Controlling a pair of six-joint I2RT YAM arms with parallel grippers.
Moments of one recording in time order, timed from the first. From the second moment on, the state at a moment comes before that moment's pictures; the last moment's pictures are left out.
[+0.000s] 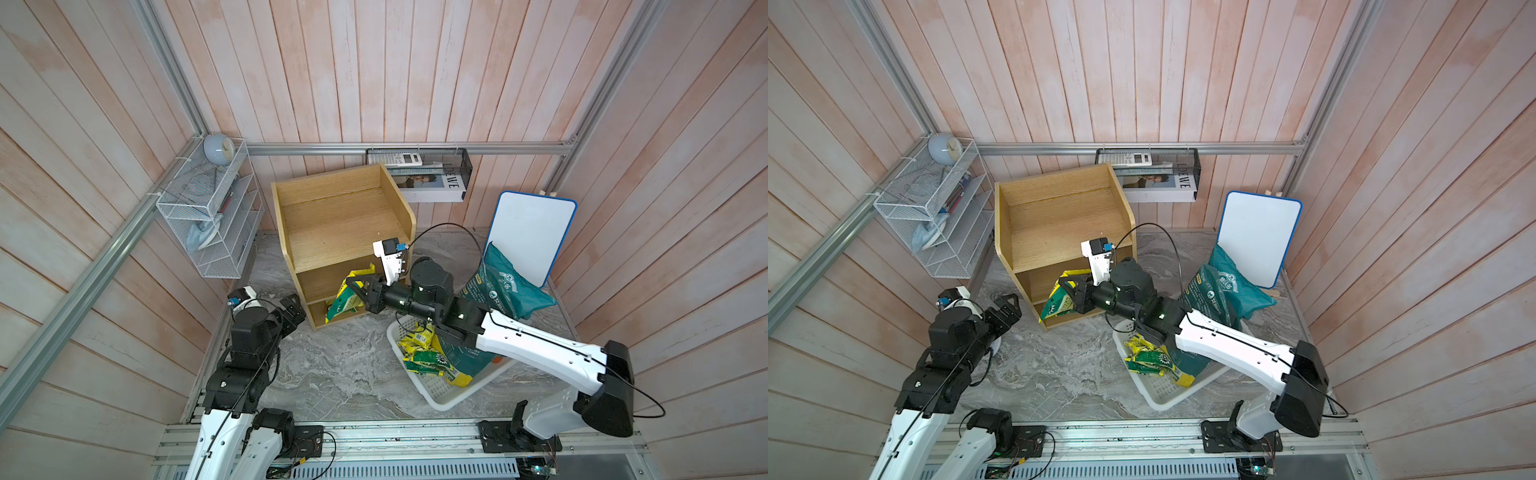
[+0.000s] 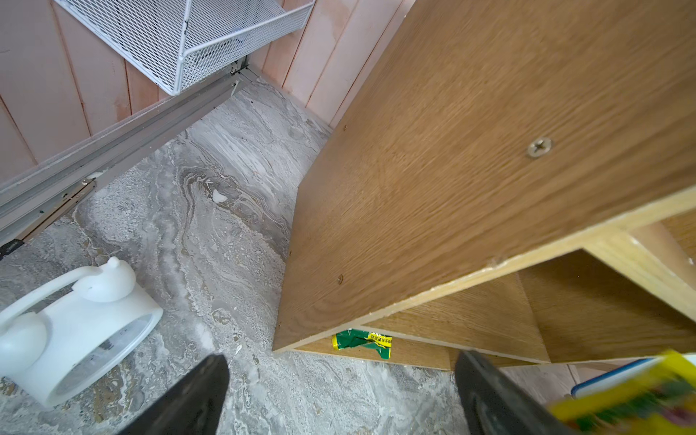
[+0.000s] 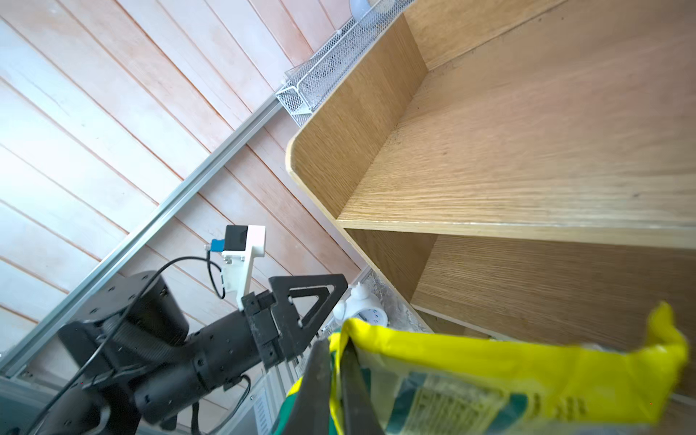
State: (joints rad) left arm -0.13 0.60 0.76 -0.62 -0.15 -0.67; right arm 1.06 1.41 1.31 -0.01 -0.11 0.59
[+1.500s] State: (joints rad) left arm -0.13 0.64 0.73 -0.54 -0.09 -0.78; right arm 0.95 1.46 1.21 -0.78 0.24 0.59
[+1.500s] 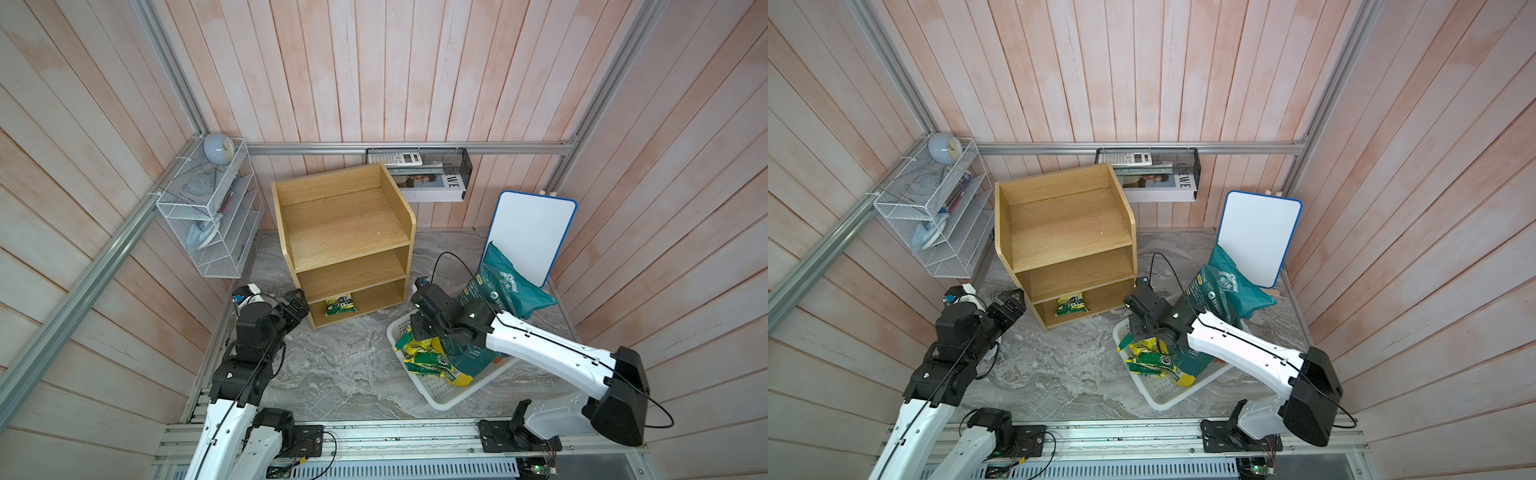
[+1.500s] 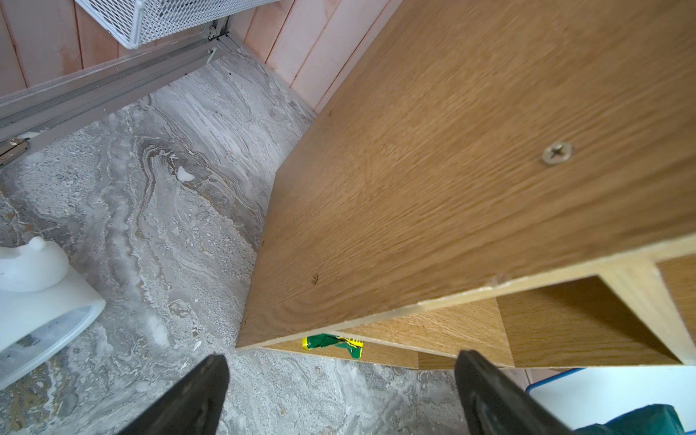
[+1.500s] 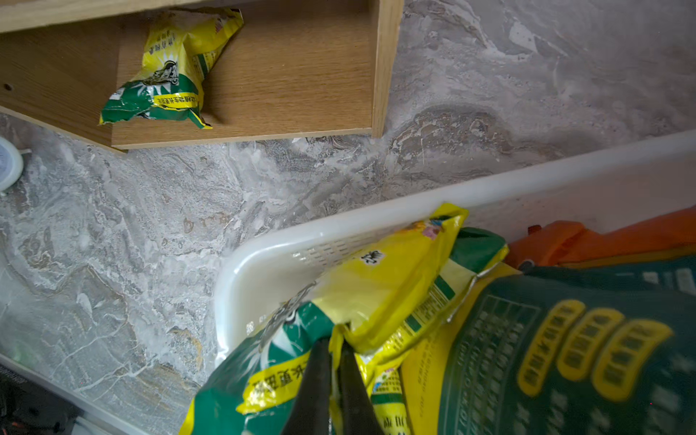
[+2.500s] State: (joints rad) left arm -0.13 0.60 0.75 -0.59 -0.11 -0.74; right arm 1.02 1.66 1.38 -1.04 0.51 0.48
